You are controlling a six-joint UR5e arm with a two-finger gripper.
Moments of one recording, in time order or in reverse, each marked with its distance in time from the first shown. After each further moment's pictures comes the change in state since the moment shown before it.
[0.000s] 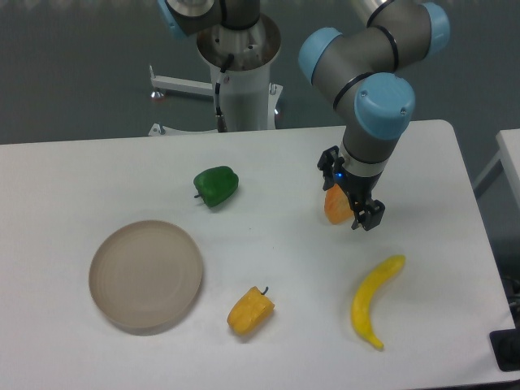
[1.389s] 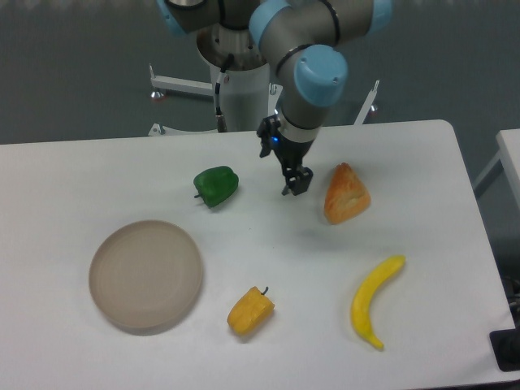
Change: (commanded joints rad) arm -0.122 0.256 -0.469 0.133 -0.137 -0.124
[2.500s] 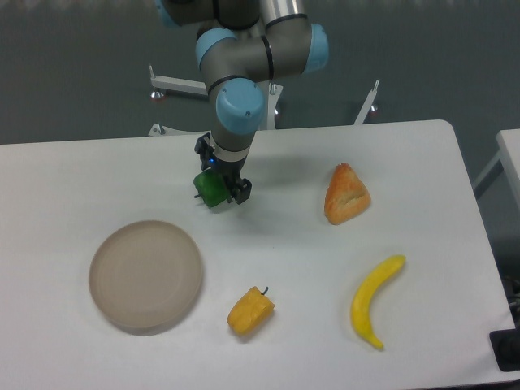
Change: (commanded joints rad) arm -0.134 -0.098 -0.081 0.126 0.011 -0.266
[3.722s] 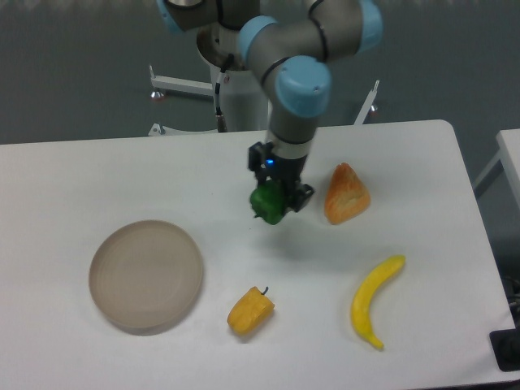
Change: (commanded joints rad) arm 0.271 -0.026 0.383 -0.198 0.055 0.214
